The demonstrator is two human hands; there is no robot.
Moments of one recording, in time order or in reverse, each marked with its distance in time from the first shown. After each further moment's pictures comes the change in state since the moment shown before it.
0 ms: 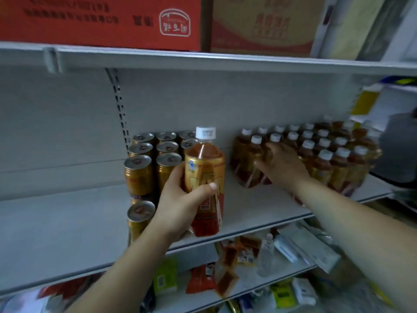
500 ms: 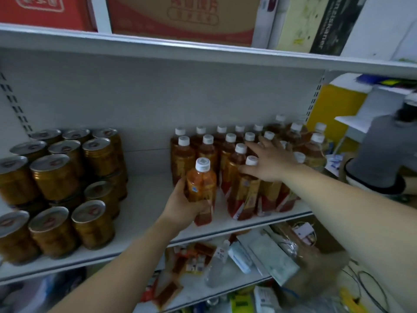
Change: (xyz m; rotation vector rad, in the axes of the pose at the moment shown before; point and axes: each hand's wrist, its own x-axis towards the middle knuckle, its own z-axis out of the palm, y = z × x) left_hand 0.091 -0.107 0.217 0.161 0.015 -0.202; right_hand 0.063 0.189 -0.055 -0.351 -0.304 -0.064
